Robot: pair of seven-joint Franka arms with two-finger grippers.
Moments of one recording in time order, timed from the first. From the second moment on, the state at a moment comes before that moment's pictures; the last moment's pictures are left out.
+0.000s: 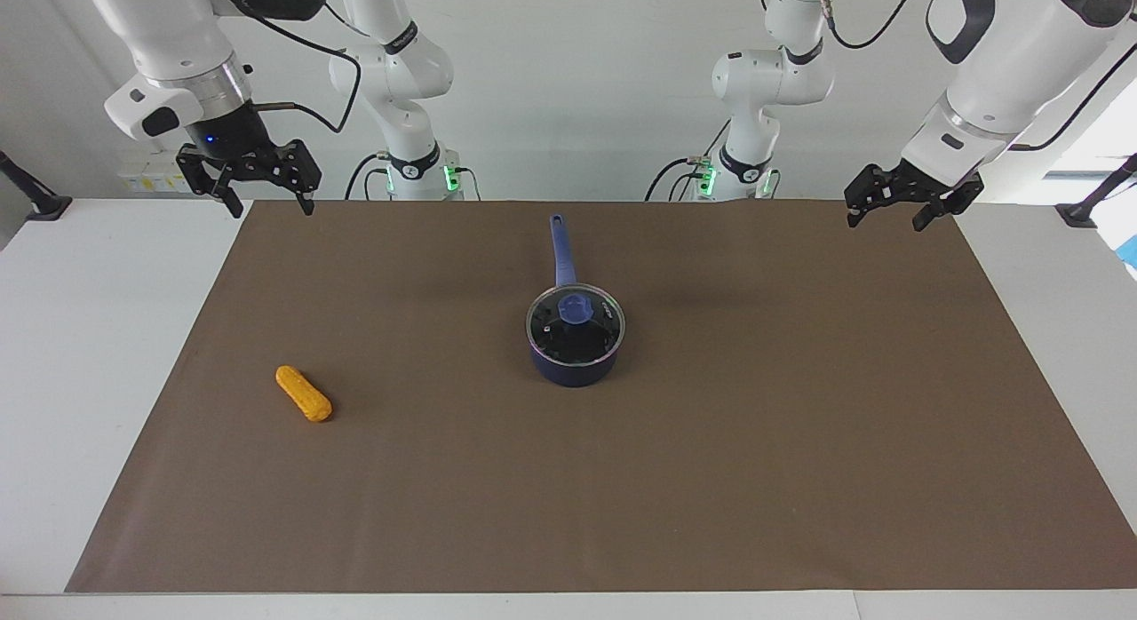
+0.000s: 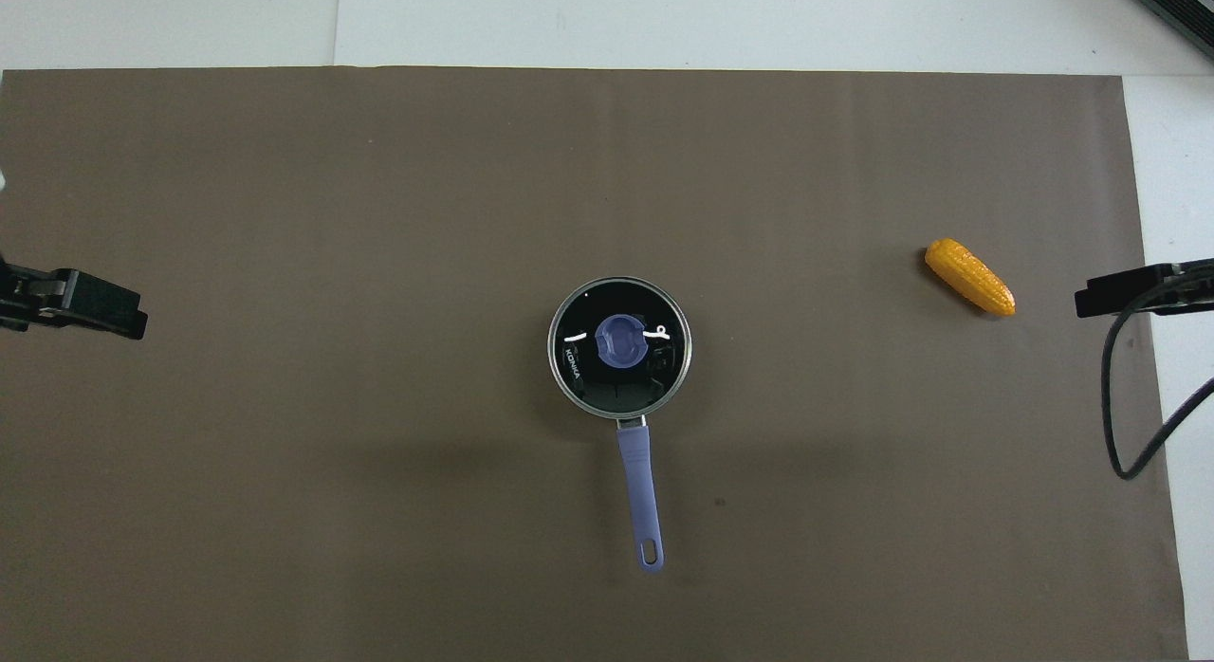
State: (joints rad) left arm -0.09 0.00 0.02 -1.51 -0.01 1.42 0.06; right arm 0.04 -0.06 -0.09 -1.61 0.00 1.59 -0.09
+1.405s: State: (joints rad) left arm -0.11 0.00 -0.01 -1.51 -0.02 1.42 0.08; right arm 0.03 -0.06 -0.09 -1.61 0.00 1.59 -0.09
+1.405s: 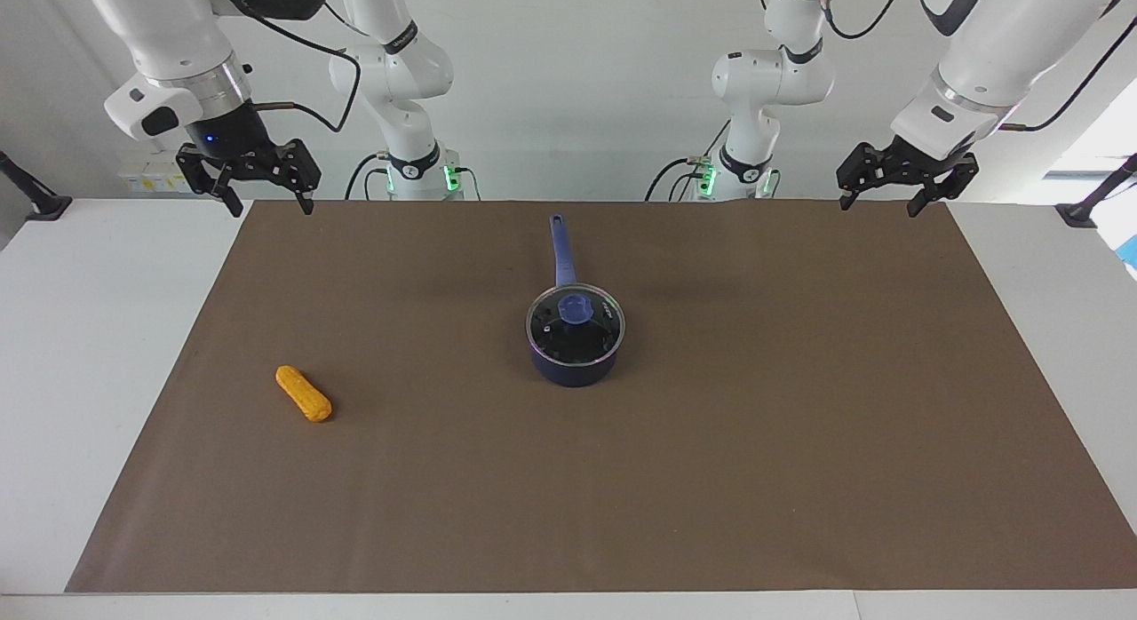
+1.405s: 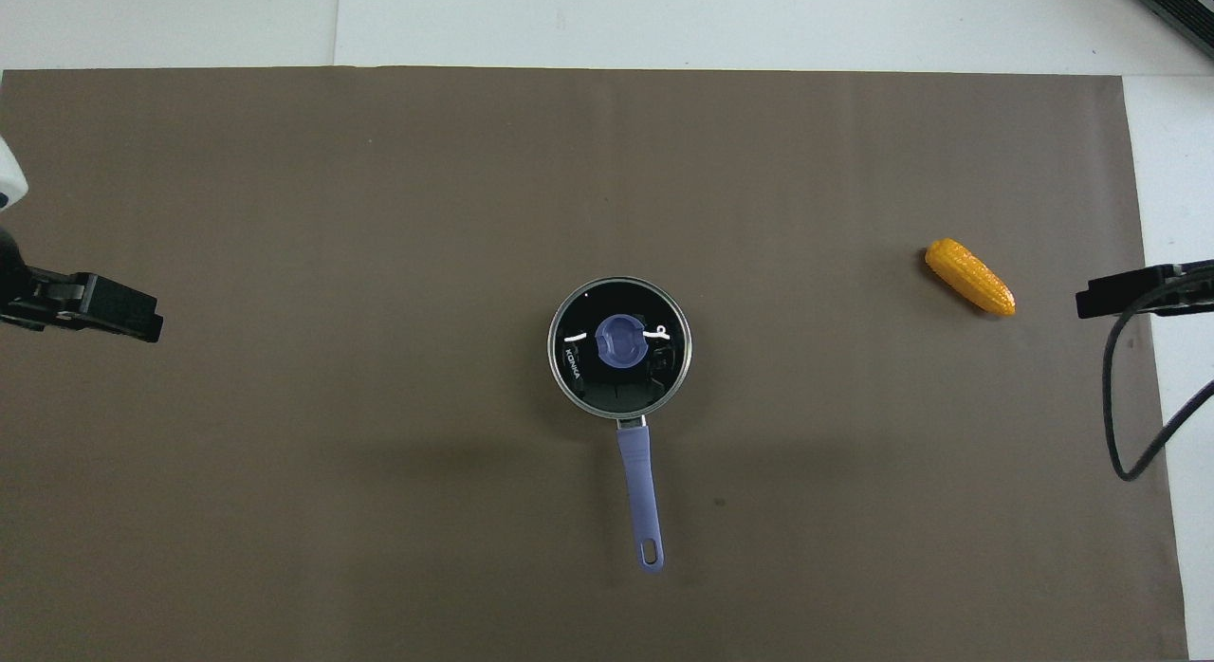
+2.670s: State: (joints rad) left arm -0.46 0.08 -0.02 -1.64 -0.02 1.73 -0.32; right arm 0.03 -0.06 -0.09 -1.62 0.00 1.59 -0.09
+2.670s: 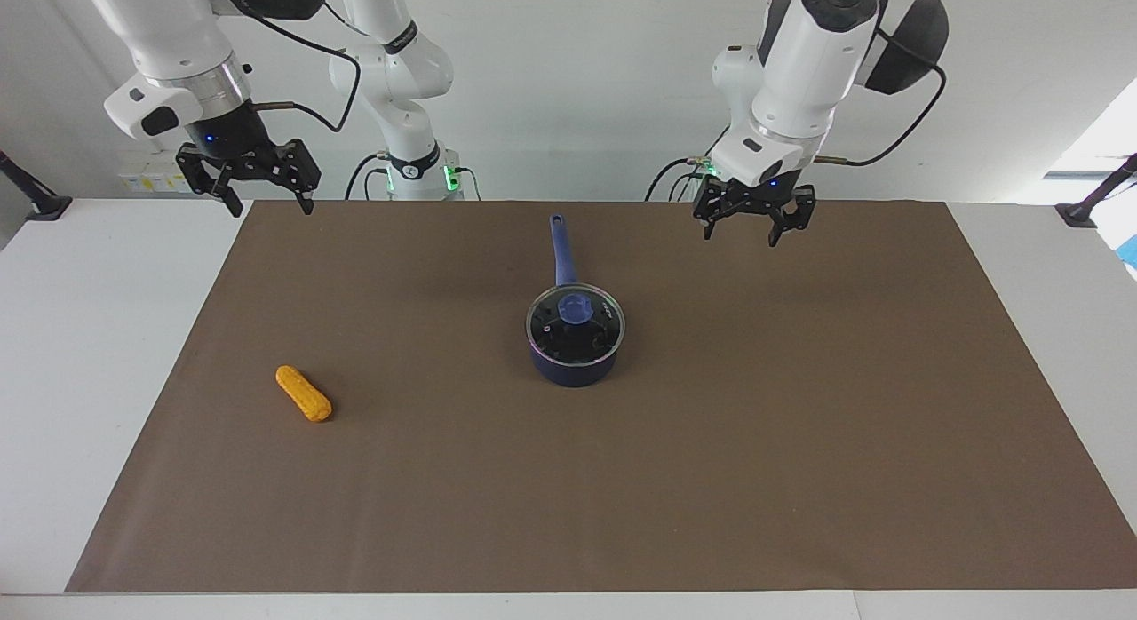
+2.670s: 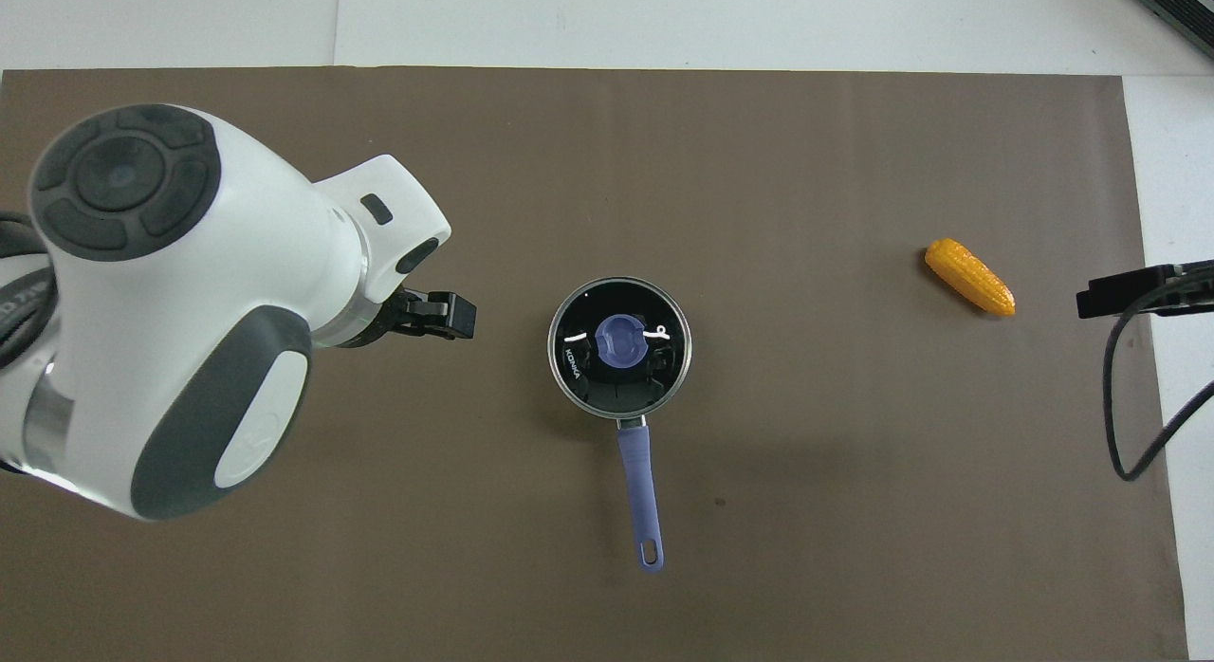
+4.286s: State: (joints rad) left arm -0.73 0.43 -0.02 -1.52 0.06 2.01 -0.81; right arm 0.03 0.26 -0.09 -1.83 0.00 2.16 -0.81
